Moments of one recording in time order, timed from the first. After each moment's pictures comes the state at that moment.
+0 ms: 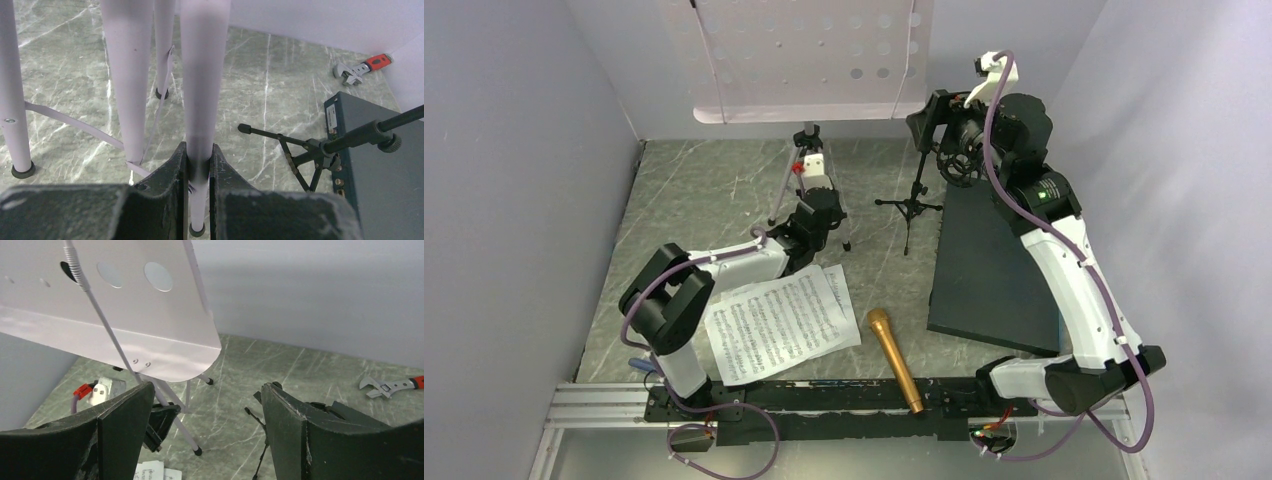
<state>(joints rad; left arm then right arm) -0.75 1.72 1.05 0.43 -0.56 -0.48 0.39 1.29 1.65 -0.43 -0.01 0.20</state>
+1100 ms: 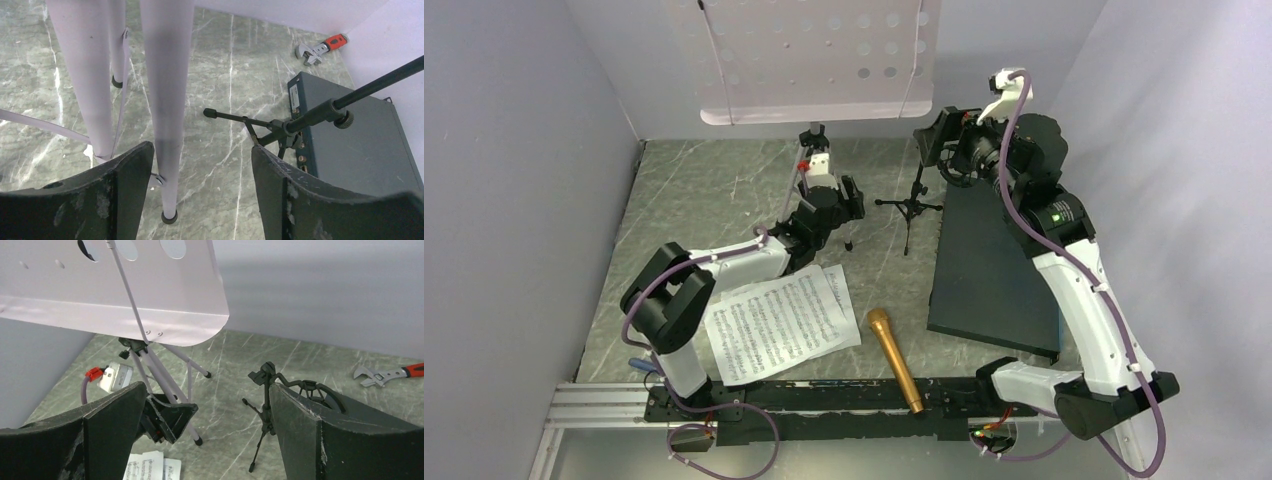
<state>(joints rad) -0.76 1.73 1.08 0.41 -0.43 -0.54 0.38 1.18 1.55 -0.43 0.01 0.21</state>
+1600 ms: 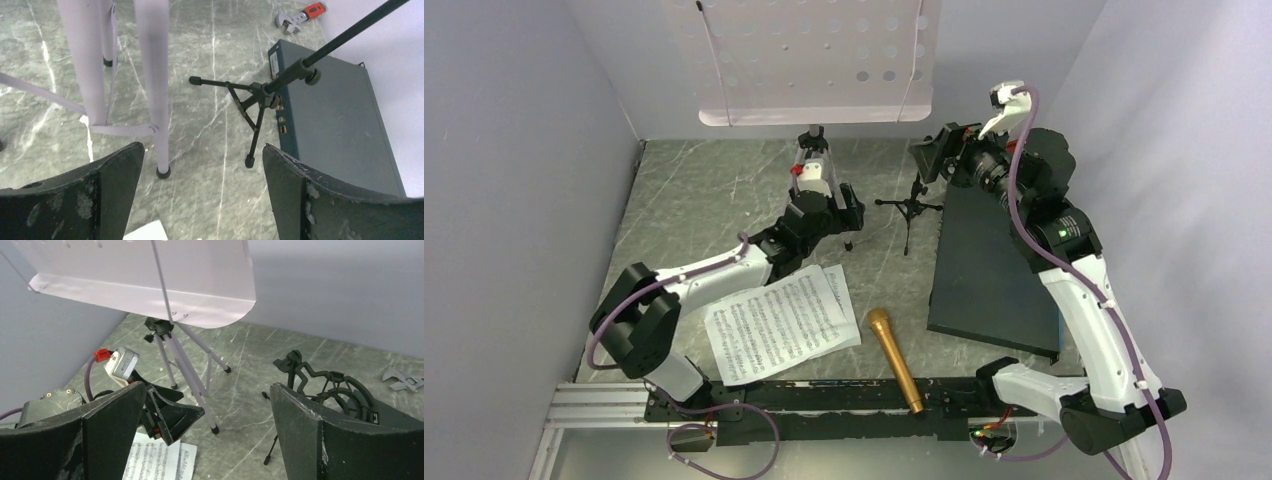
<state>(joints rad) -0.77 1.58 1.03 0.27 -0.34 -0.57 0.38 1.11 1.48 -0.43 -0.10 0.22</state>
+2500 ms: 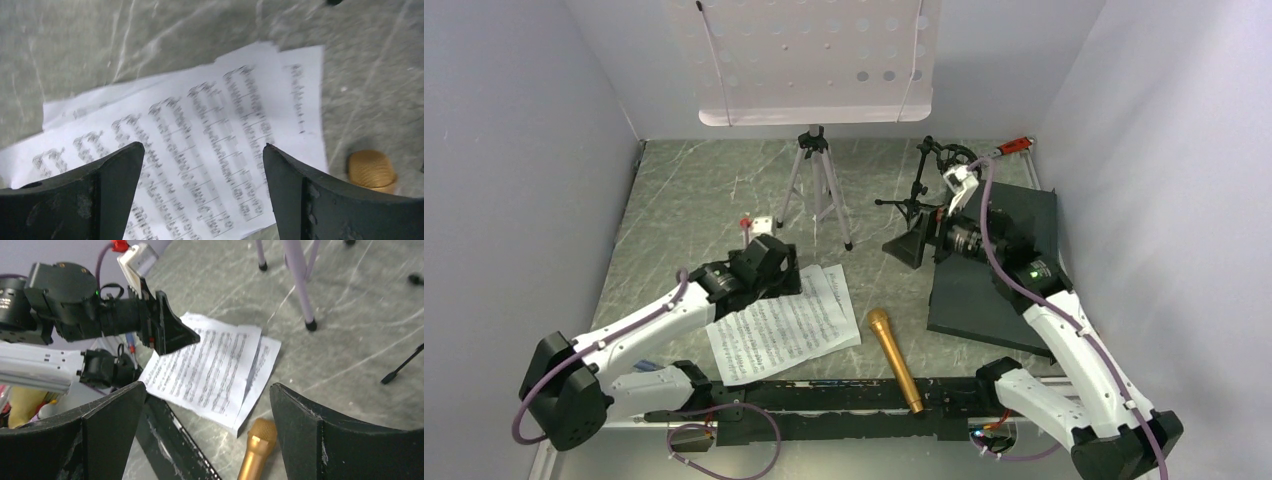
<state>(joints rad) -0.76 1.14 0.81 -0.54 -0.38 -0.71 0.38 0.90 0.99 -0.39 -0.55 0.38</state>
